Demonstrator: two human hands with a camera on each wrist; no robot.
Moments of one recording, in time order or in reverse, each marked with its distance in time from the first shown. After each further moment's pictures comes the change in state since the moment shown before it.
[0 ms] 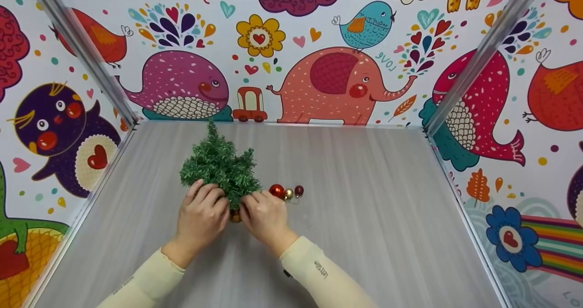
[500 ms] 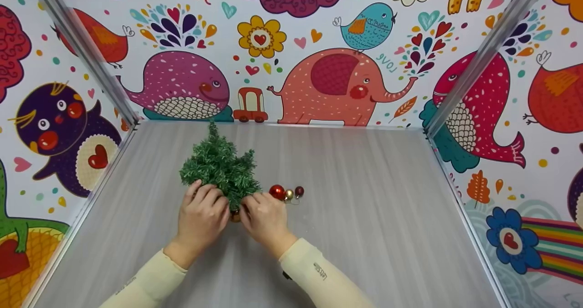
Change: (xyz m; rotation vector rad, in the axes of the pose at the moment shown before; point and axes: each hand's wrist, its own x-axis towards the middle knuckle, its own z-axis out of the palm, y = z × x) left_hand -0.001 0.003 0.002 0.014 0.018 -0.063; right_hand -0.001 -0.003 0.002 0.026 0.026 0.047
